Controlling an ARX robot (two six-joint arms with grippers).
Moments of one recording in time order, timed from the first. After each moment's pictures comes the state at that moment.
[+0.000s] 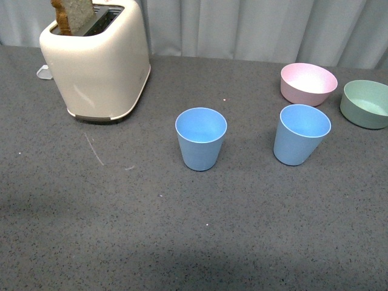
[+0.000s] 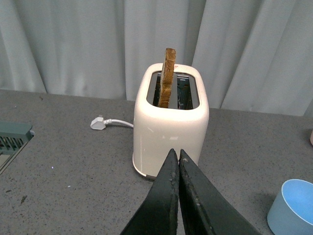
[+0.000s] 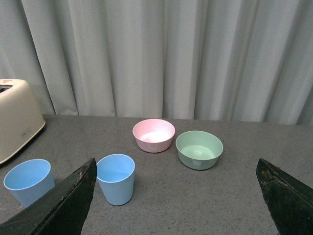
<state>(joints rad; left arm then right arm) -0.12 1.23 0.14 1.08 -0.12 -0.01 0.00 0.00 0.00 0.00 0.00 0.00</state>
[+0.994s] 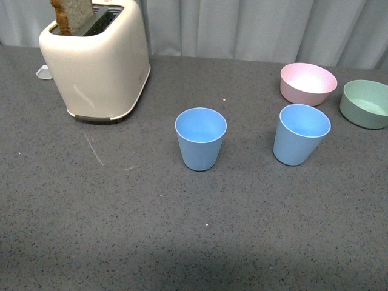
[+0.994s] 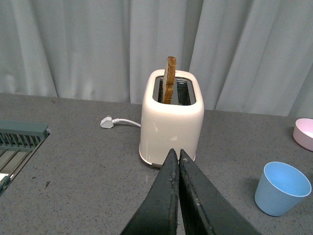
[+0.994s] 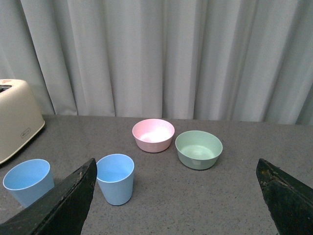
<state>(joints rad) 0.00 0.45 0.02 0.45 0.00 -0.01 0.00 0.00 0.00 0.00 0.00 0.00</state>
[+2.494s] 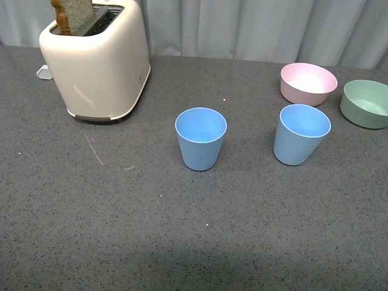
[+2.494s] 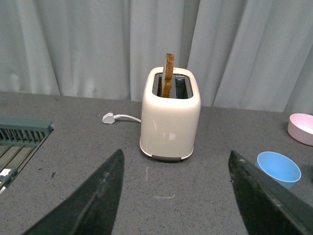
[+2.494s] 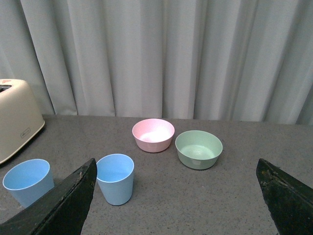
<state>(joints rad) 0.00 0.00 0.02 0.00 0.00 -0.01 0.00 0.00 0.00 0.00 0.00 0.00</state>
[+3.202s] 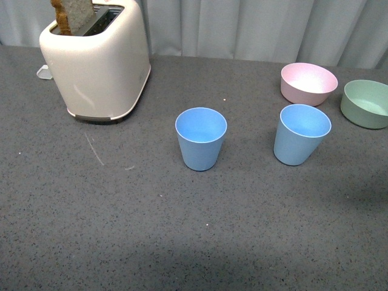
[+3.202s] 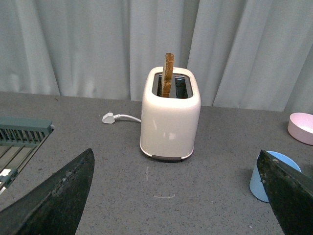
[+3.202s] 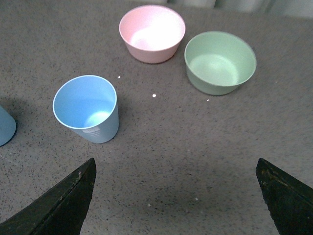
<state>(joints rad) 0.00 0.00 0.02 0.00 0.00 -0.01 -0.03 1.45 0.56 0.24 -0.06 -0.02</state>
